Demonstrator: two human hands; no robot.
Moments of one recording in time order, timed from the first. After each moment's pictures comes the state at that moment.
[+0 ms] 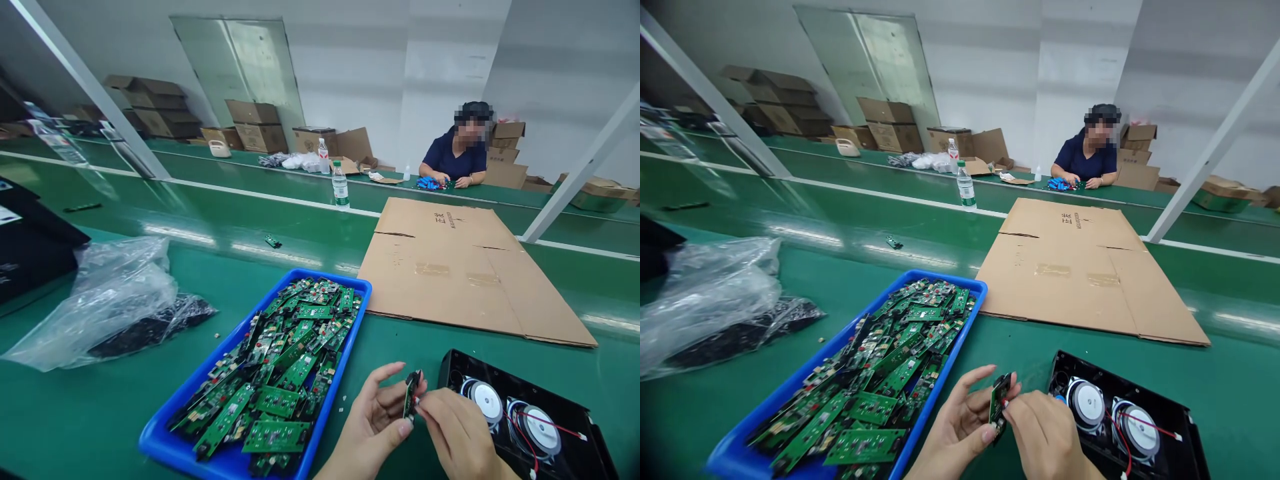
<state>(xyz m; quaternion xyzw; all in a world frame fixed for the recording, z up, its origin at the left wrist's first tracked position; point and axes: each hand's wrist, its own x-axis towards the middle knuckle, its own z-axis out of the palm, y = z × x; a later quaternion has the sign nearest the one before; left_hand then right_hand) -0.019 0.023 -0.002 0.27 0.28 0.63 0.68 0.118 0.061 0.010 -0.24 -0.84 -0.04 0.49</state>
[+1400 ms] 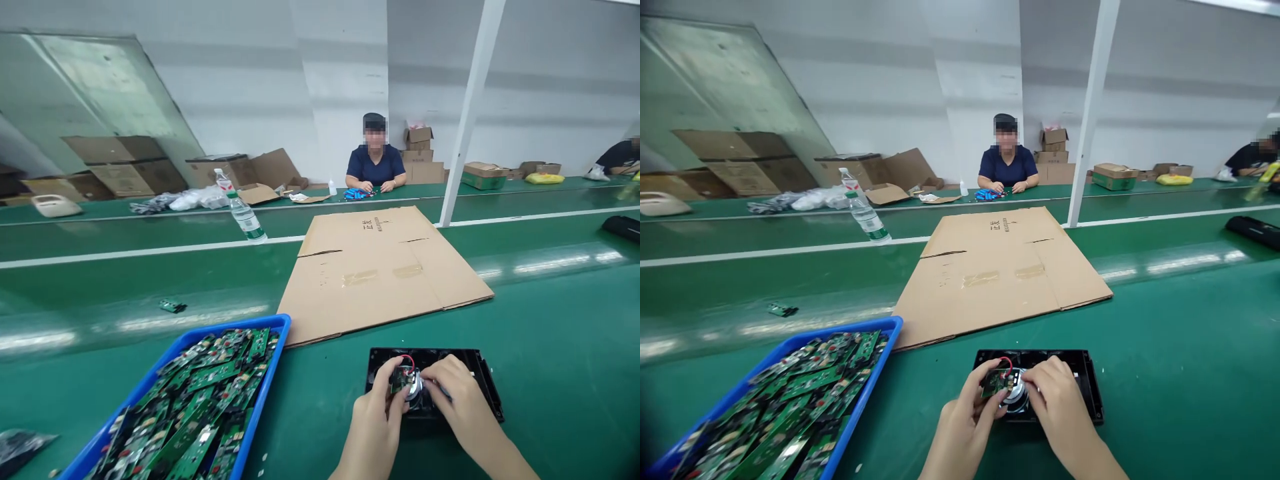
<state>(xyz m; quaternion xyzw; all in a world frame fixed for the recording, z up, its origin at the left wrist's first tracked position) 0.063 0.048 0.007 0.54 0.51 0.45 0.50 0.222 0.047 -0.004 -0.50 -0.77 0.09 0.38</state>
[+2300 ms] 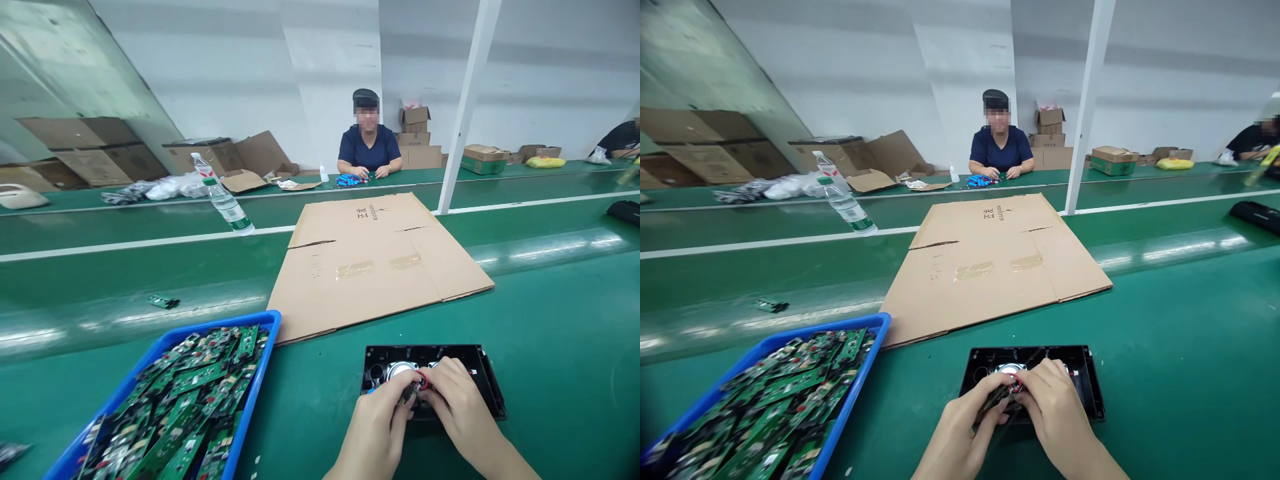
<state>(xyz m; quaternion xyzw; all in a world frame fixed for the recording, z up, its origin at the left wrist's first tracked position) 0.061 0.051 0.015 0.64 0.43 0.40 0.49 0.216 0.040 -0.007 -0.48 -0.78 0.12 0.37</state>
